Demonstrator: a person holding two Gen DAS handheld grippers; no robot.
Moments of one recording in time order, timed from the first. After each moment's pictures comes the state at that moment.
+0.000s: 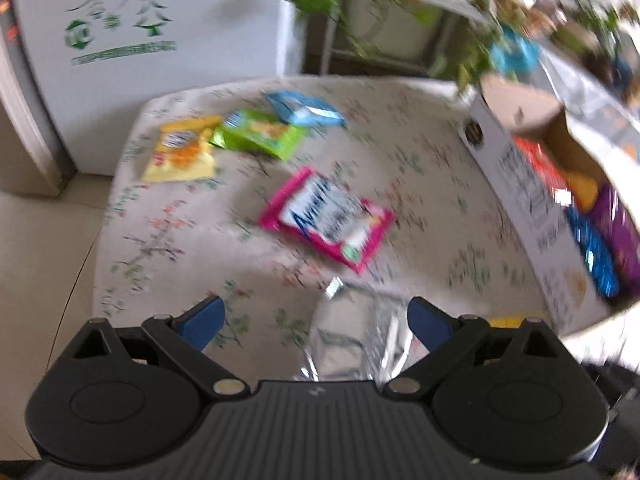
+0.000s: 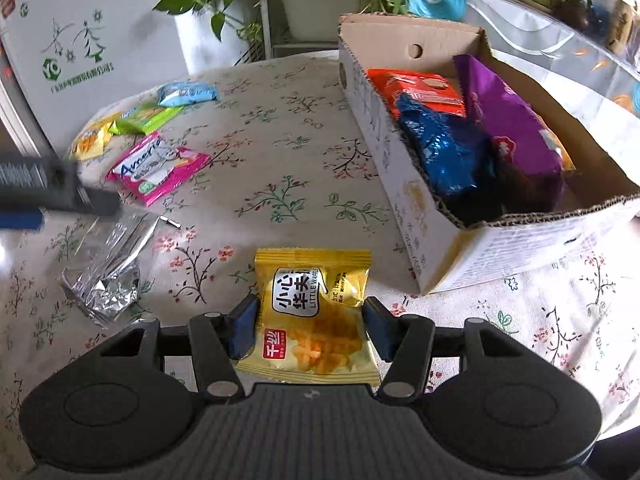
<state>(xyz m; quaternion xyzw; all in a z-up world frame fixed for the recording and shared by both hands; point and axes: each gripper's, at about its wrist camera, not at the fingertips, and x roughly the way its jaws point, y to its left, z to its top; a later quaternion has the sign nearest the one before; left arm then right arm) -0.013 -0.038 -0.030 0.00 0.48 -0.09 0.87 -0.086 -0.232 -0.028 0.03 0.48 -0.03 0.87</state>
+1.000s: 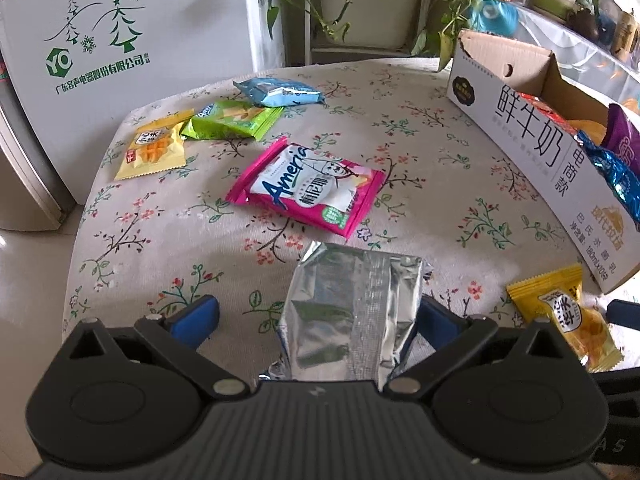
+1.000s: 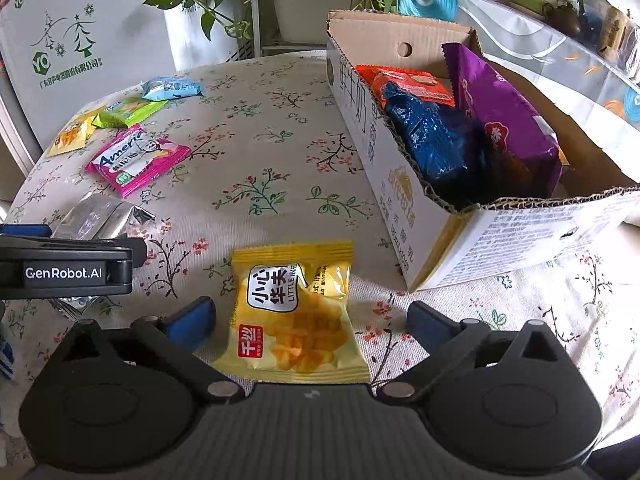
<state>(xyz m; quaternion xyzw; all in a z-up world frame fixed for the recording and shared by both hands) -0.027 -0.058 -0.070 0.06 0.44 -0.09 0.89 -0.086 -0.236 -0.041 0.01 0.47 -0.04 0.88</state>
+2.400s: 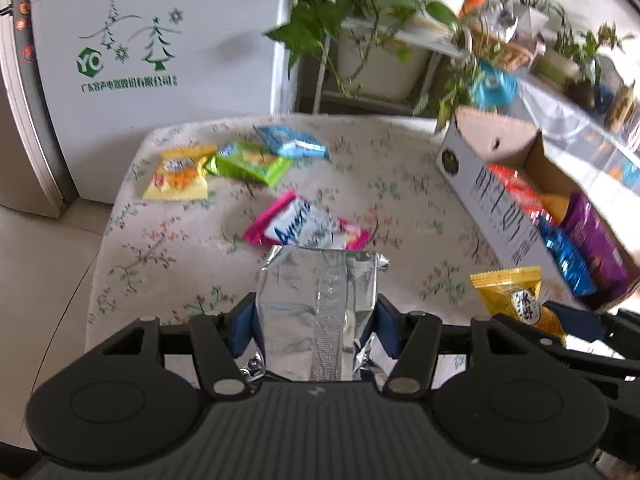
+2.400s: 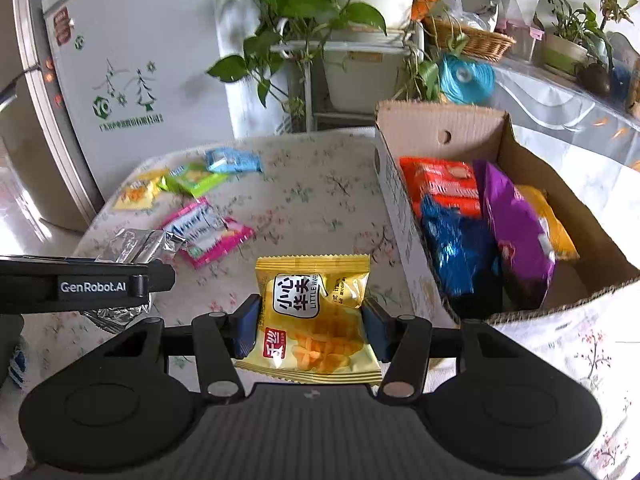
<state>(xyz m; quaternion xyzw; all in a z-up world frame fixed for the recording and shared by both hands) -0.046 -0.035 -0.018 -0.03 0.41 -0.09 0.91 -0.088 -0.230 0.012 0.02 0.40 0.04 0.92</state>
